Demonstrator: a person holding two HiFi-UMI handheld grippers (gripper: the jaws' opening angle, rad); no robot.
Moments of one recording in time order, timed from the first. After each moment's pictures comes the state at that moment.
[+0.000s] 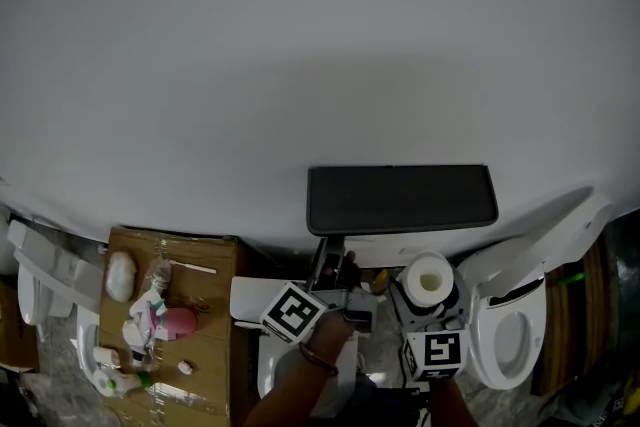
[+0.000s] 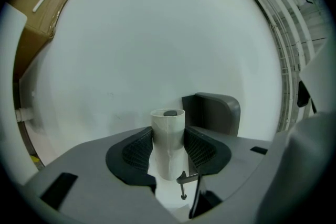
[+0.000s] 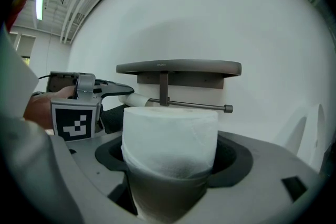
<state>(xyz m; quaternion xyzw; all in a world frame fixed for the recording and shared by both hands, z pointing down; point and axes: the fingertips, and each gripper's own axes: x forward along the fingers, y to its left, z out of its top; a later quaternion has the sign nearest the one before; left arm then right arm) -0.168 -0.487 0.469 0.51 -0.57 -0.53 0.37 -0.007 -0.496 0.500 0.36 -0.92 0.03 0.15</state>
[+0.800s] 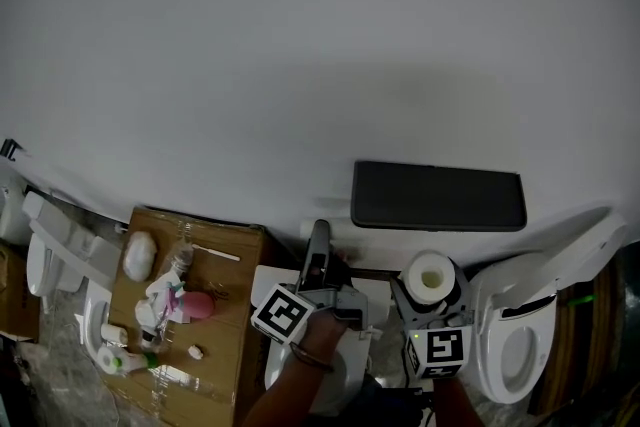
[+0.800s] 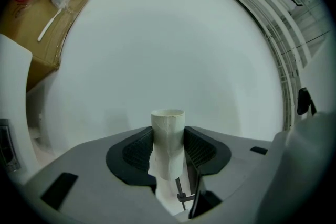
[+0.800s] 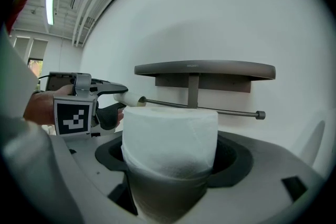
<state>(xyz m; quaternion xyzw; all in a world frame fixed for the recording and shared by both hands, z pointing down) -0.234 -0.425 0.460 0.46 -0.61 -0.57 0.31 -0.057 -0.470 0.498 0.31 -0.94 0.03 0.14</state>
